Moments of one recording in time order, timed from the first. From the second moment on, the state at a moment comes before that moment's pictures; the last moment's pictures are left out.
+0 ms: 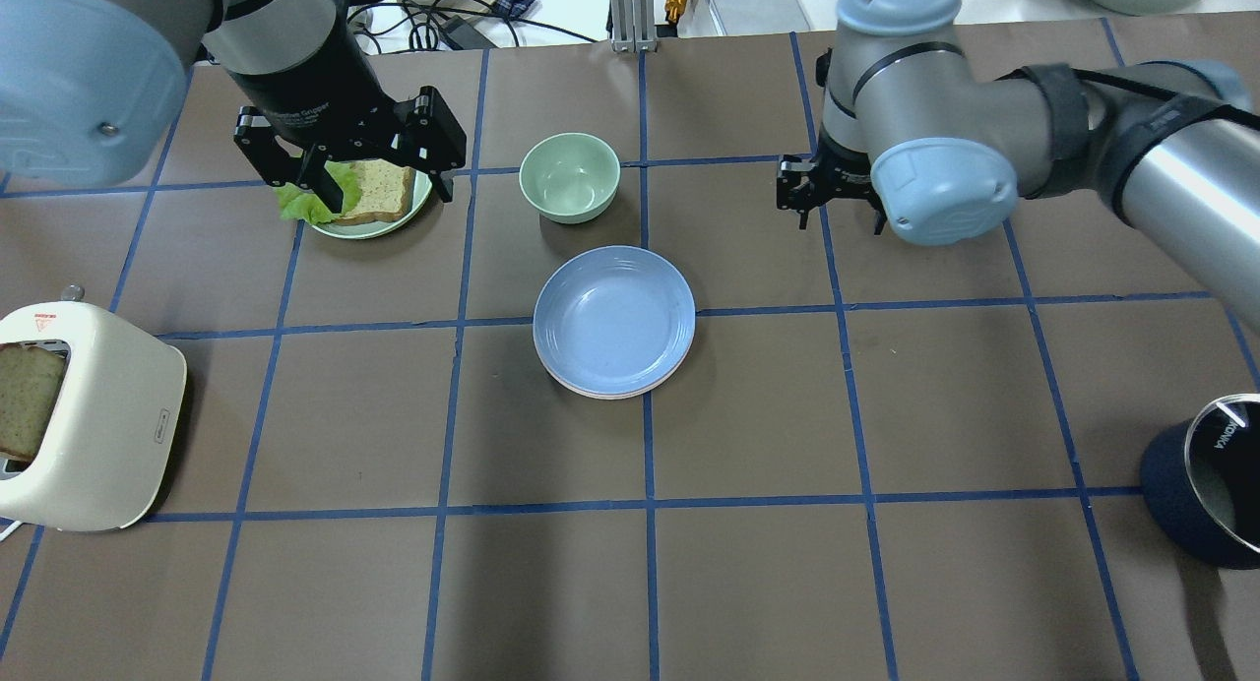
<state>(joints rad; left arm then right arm) -1.65 -1.62 -1.51 -1.57 1.54 -0.12 1.63 -1.34 1.70 -1.99 -1.67 0.23</state>
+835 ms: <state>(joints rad) -1.65 -1.61 -1.51 -1.57 1.54 -0.12 1.59 -1.64 1.63 -1.60 -1.49 0.13</state>
